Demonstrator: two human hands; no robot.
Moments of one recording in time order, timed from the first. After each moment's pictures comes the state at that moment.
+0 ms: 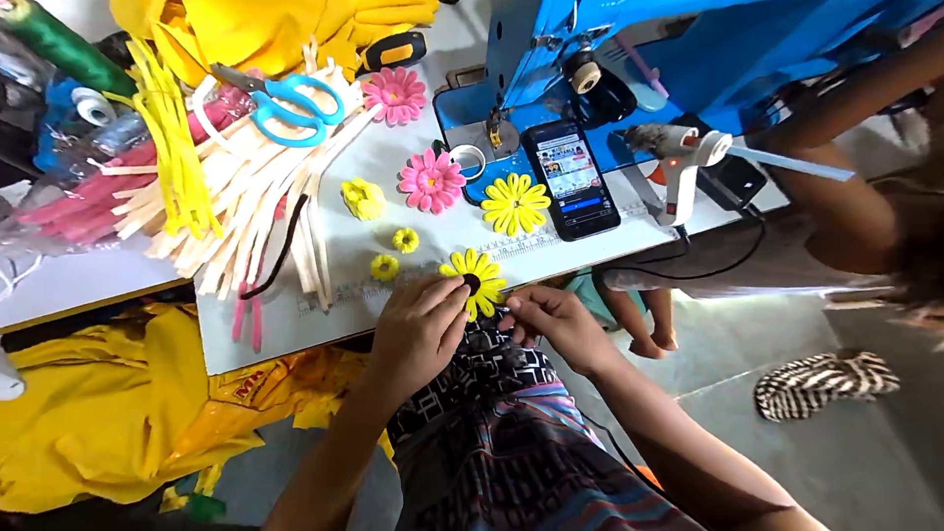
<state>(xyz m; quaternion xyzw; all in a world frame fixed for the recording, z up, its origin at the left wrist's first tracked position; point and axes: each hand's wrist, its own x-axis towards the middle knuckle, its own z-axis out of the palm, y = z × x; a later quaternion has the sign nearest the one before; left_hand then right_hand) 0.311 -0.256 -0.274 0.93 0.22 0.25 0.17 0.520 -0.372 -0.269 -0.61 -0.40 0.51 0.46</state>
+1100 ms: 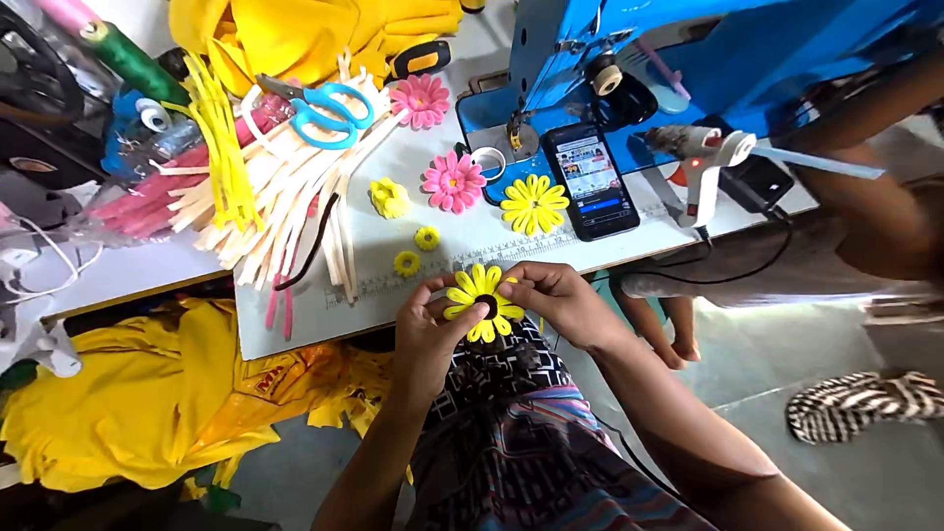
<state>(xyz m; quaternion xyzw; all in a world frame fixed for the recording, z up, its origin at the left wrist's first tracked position) 0.321 -0.288 -0.240 0.47 0.42 0.38 0.68 0.515 -0.338 -0.248 -0.52 -0.51 0.48 0.48</state>
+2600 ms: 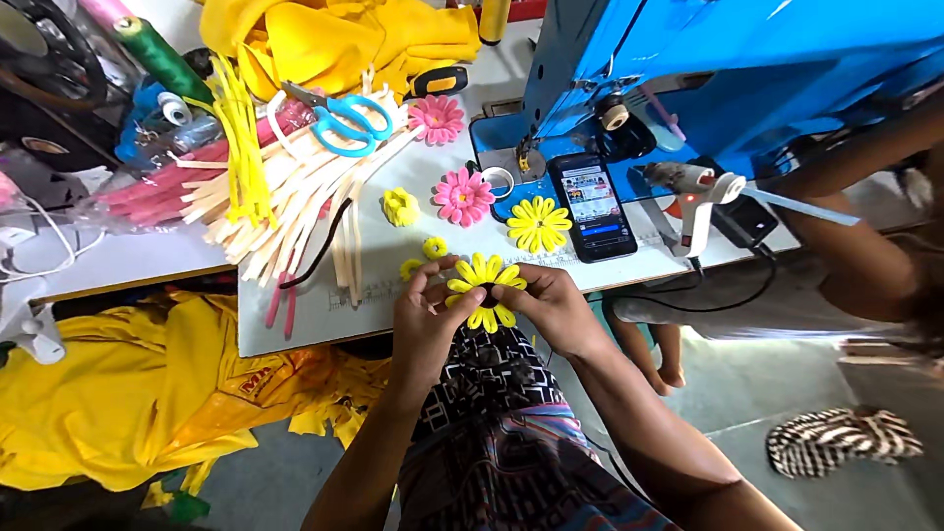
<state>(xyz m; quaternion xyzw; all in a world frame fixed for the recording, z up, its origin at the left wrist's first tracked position) 0.327 -0.271 -0.238 0.51 0.40 0.43 0.63 0.500 -0.322 -0.238 -0.54 -0.49 0.45 0.52</state>
